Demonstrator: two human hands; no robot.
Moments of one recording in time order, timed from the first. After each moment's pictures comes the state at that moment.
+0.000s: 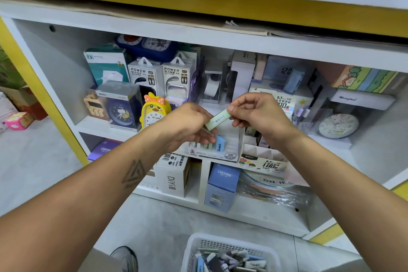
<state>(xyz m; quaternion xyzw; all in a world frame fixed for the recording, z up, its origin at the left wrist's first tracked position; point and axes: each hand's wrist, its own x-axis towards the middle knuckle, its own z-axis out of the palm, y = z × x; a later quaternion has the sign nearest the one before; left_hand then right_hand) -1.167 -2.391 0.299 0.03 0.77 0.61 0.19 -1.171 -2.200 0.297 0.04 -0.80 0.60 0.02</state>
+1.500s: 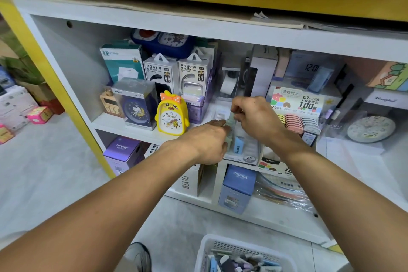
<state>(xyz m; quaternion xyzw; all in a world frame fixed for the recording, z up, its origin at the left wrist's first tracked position) -1.179 -2.396 0.263 0.28 0.96 0.06 0.06 -1.221 -2.228 0.258 0.17 -0.96 0.18 0.14</state>
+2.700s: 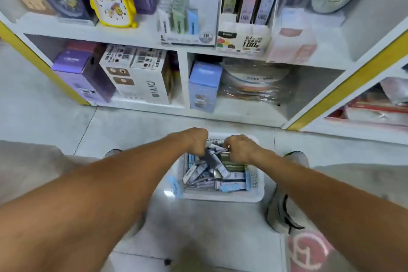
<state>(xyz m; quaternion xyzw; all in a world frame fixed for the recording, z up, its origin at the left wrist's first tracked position) -1.038 -2.335 0.047 0.28 0.87 -0.01 0.39 -0.984 -2.171 0.020 0.02 -0.94 0.11 -0.33</state>
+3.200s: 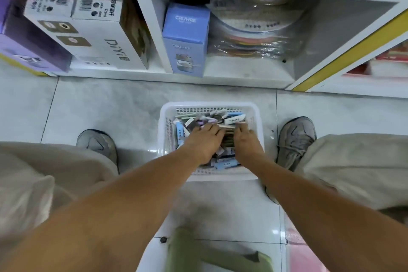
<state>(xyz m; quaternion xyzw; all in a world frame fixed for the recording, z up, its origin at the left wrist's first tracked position) -0.991 -2.292 -0.088 0.40 0.87 -0.04 0.28 -0.936 -2.147 -0.102 -0.09 -0.95 0.07 -0.28</state>
